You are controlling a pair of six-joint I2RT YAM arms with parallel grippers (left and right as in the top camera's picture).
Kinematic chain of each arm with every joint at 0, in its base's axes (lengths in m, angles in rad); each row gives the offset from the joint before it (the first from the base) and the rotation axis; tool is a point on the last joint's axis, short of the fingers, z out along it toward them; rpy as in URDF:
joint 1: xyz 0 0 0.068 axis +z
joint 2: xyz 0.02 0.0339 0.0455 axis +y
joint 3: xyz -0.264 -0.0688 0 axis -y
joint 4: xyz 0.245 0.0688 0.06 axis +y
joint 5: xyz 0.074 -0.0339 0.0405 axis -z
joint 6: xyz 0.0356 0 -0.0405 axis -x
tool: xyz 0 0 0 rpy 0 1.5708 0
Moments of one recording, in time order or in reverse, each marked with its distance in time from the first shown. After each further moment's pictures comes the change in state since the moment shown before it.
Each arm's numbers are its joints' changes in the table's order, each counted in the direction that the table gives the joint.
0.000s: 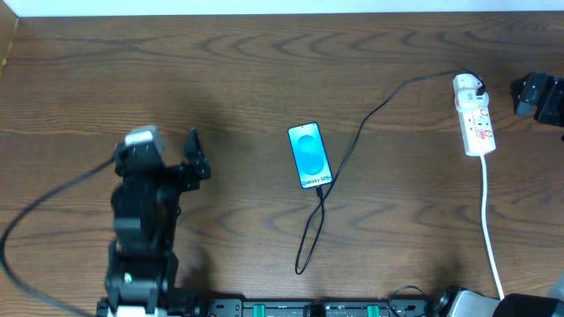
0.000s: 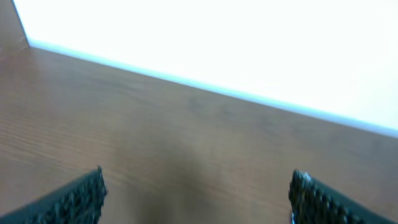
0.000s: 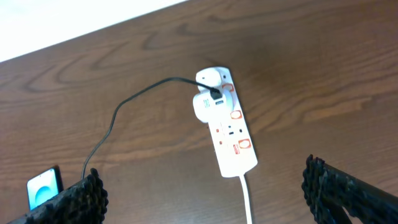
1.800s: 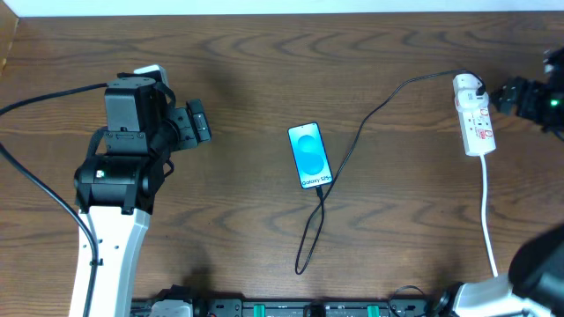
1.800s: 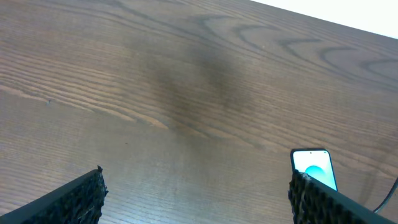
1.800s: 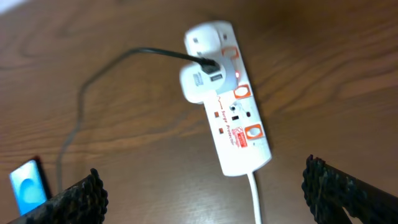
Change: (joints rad) left arm -0.010 0.586 0.724 0.710 0.040 0.007; right arm -0.001 0.239 0.000 -0.018 -0.021 0.001
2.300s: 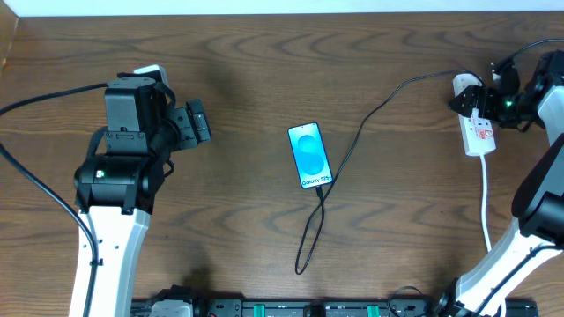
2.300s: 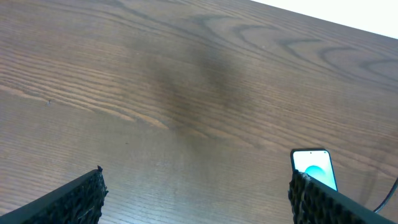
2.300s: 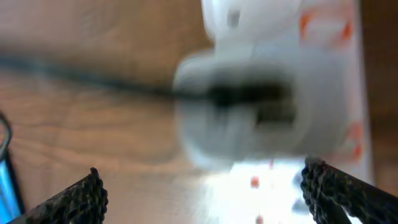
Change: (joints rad) left arm 0.000 0.000 0.000 0.000 0.000 0.000; right arm 0.063 0.438 0.031 -0.143 -0.159 0.072
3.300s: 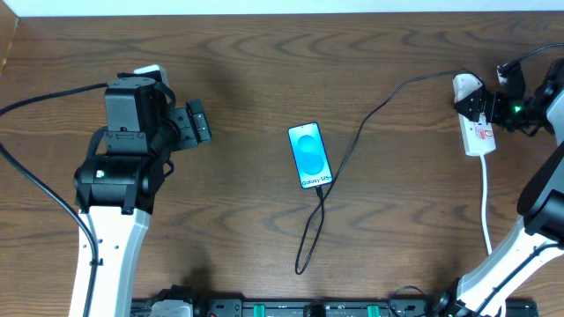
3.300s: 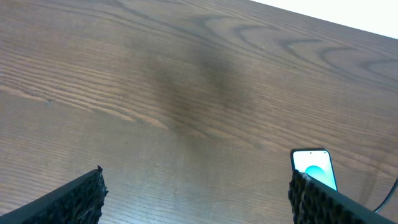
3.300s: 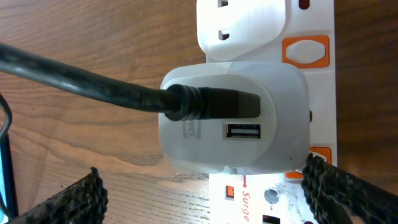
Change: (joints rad) left arm 0.000 0.000 0.000 0.000 0.000 0.000; right arm -0.049 0.037 0.005 -0.034 -0.090 0.140
